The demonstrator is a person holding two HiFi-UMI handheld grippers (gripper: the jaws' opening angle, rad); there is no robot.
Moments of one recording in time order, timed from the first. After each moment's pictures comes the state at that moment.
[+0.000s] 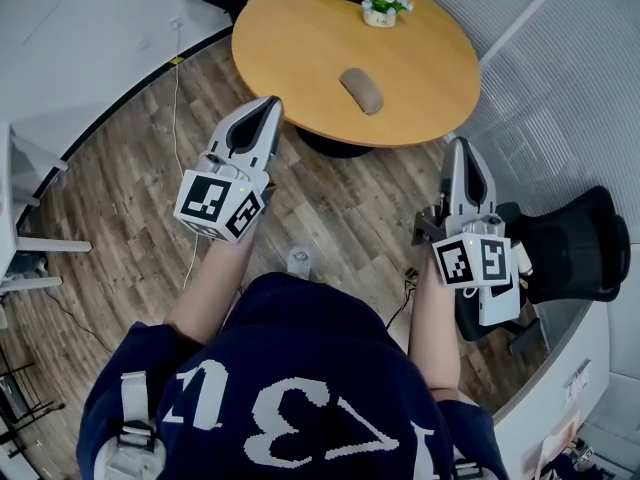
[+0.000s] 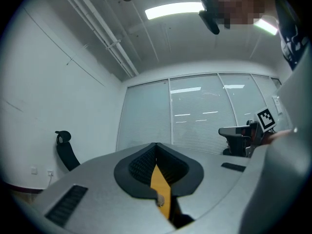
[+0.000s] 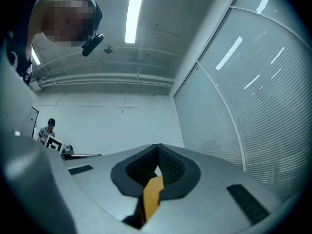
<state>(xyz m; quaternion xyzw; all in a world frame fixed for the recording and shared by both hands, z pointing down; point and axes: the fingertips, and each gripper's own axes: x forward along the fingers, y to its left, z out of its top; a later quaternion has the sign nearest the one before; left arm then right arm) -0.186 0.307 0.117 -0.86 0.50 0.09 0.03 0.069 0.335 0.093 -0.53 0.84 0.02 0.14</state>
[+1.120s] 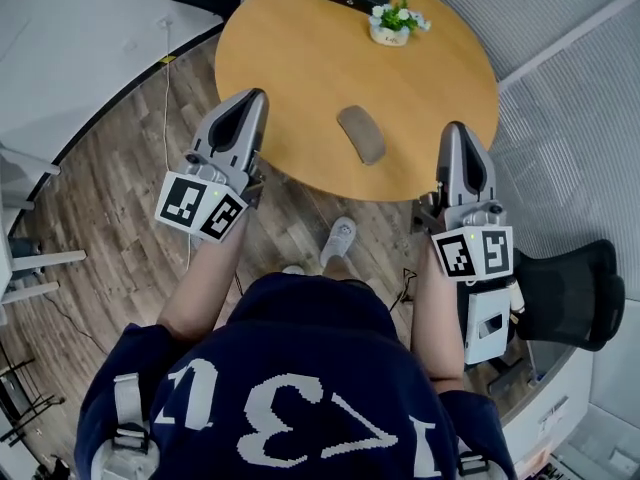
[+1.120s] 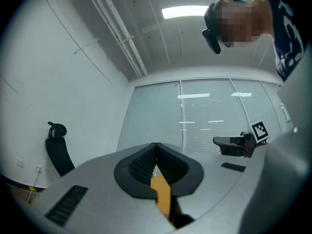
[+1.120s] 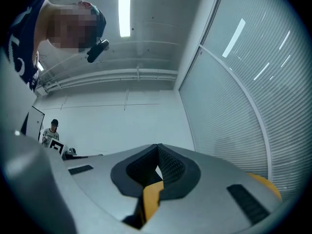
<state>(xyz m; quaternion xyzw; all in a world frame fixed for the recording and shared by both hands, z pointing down) -0.203 0.109 0.128 -0.86 0.50 0.14 0.01 0.051 0.111 0.103 -0.48 0.87 0.02 0.14</state>
